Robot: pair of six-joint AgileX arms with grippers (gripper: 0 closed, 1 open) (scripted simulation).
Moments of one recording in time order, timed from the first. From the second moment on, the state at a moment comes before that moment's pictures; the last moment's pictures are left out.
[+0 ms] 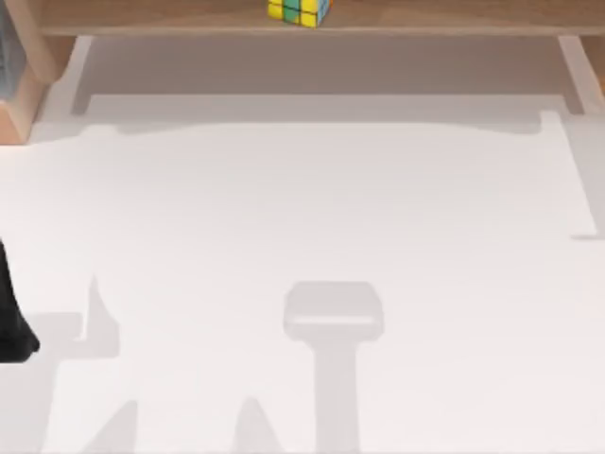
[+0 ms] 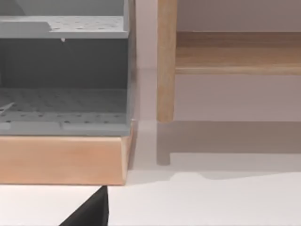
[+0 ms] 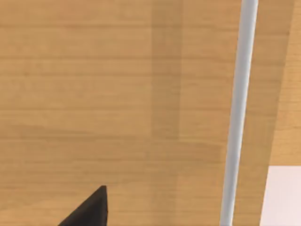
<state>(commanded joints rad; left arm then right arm) 0.00 0.00 0.00 0.00 0.00 0.00 -0.75 2.04 0.43 1.61 -0.71 -1.55</state>
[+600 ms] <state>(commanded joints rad) 0.00 0.00 0.00 0.00 0.00 0.00 -0.69 2.06 0.51 1.56 -0.66 -1.55</state>
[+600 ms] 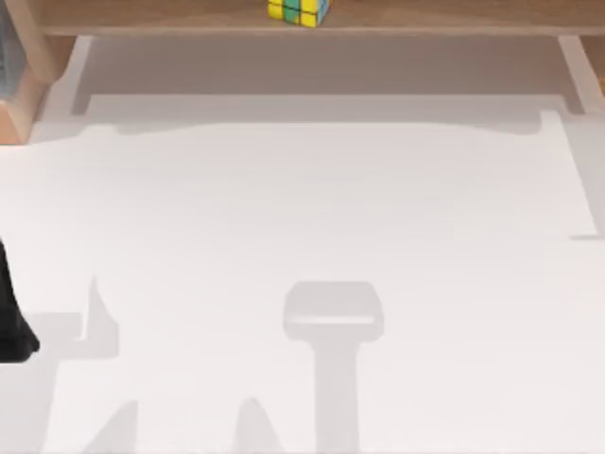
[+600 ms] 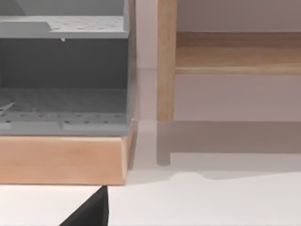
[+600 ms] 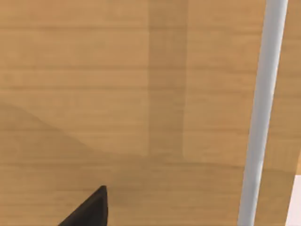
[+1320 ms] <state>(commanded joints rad) 0.00 0.00 0.00 0.00 0.00 0.00 -0.69 2.06 0.51 1.56 -0.66 -1.55</state>
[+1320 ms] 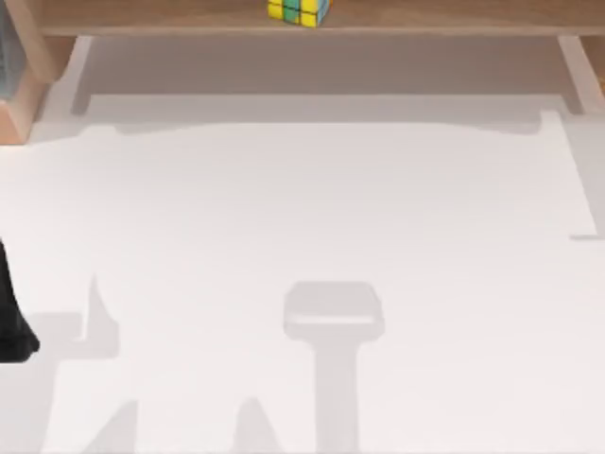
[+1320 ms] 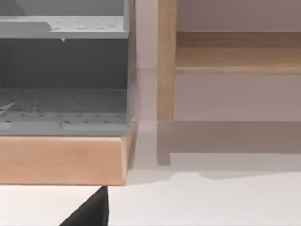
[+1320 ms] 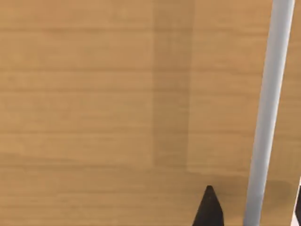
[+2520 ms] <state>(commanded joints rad) 0.00 0.00 0.00 0.00 0.00 0.00 -0.60 2.13 0.69 1.45 -0.56 -1.55</state>
